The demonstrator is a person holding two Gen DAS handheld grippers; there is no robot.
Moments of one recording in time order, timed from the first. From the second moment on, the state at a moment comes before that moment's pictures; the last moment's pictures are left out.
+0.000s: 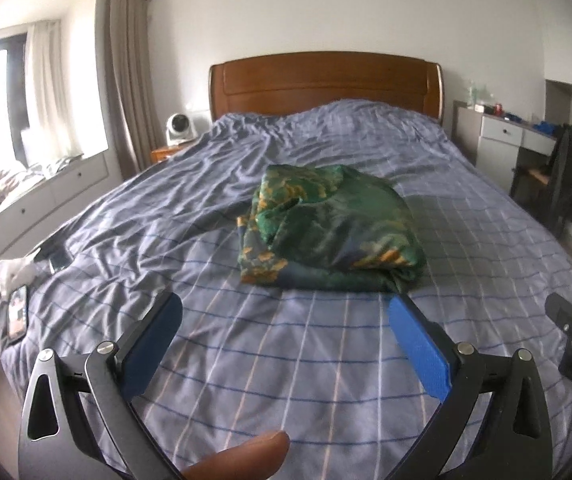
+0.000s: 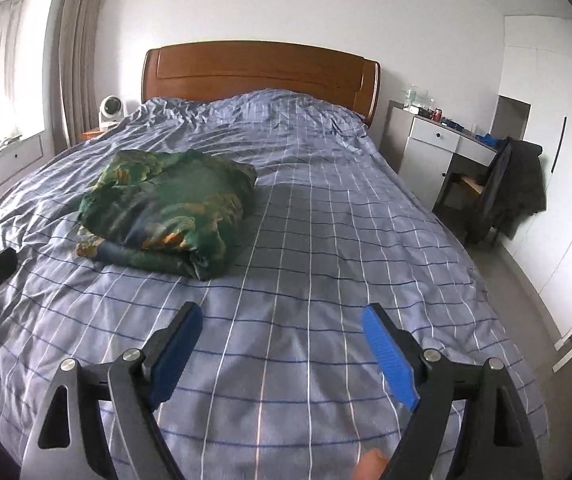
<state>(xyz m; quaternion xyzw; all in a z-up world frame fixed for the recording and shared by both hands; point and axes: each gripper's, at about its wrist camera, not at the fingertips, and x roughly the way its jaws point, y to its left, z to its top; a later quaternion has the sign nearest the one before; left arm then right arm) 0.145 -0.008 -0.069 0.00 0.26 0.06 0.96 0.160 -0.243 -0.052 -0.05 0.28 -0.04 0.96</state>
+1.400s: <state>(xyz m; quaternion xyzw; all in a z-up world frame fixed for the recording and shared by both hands) 0.120 -0.017 -0.051 -0.01 0.33 0.03 0.94 0.114 -0.224 -0.021 -0.04 0.28 0.00 0.96</state>
